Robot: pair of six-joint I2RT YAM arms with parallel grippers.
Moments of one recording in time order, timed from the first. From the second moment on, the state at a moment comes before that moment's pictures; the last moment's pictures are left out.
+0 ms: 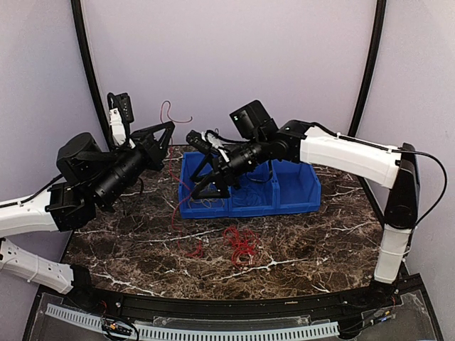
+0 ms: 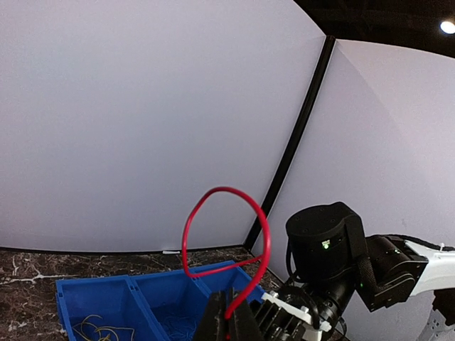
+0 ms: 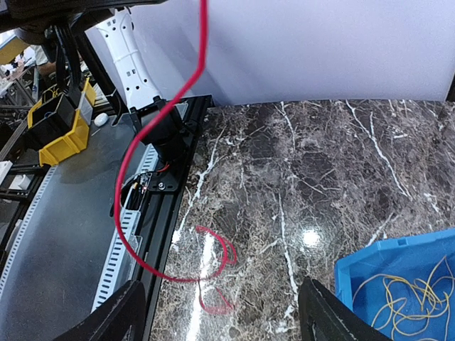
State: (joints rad) left arm -1.08 1.03 0.90 0.34 -0.51 -0.28; right arm 0.92 1.88 1.76 -0.54 -0.81 -0.28
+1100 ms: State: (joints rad) left arm -1.08 0.97 0.76 0.29 -0.56 -0.36; right arm 0.72 1.60 1.65 -0.57 -0.65 -0.39
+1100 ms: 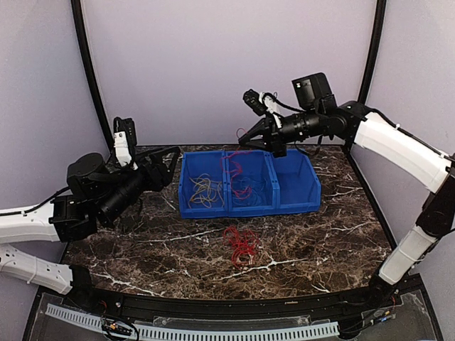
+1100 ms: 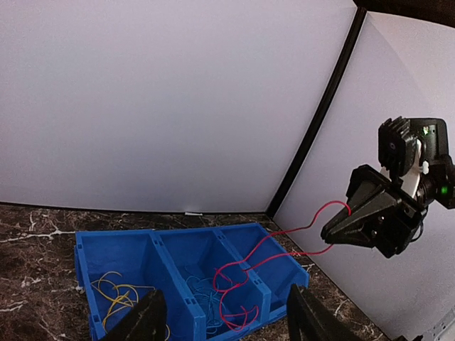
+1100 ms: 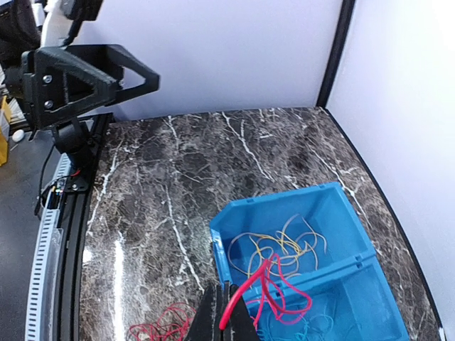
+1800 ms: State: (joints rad) left arm -1.08 1.03 0.75 0.25 -0.54 -0.37; right arm 0.37 1.51 1.57 -0.56 -0.61 -0.42
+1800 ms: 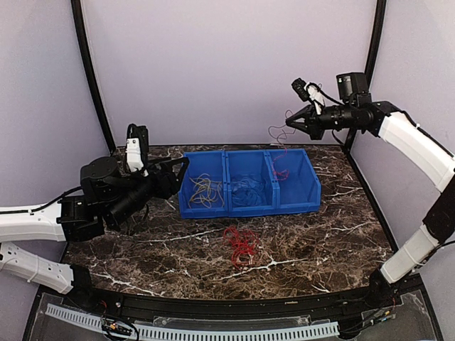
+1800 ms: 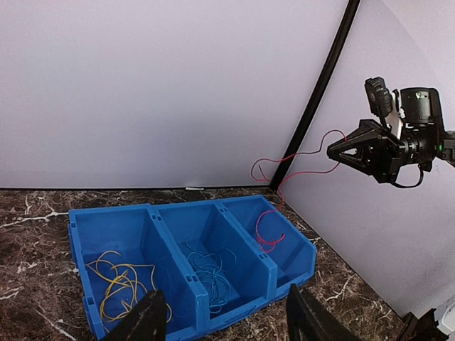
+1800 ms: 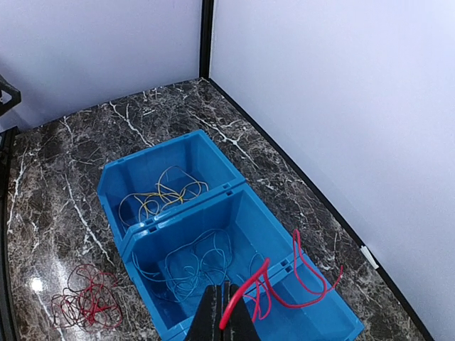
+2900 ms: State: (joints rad) left arm -1.08 1.03 0.74 0.25 -0.55 -0.39; right arm 0.28 1.40 1.15 -0.50 -0.62 -0.43
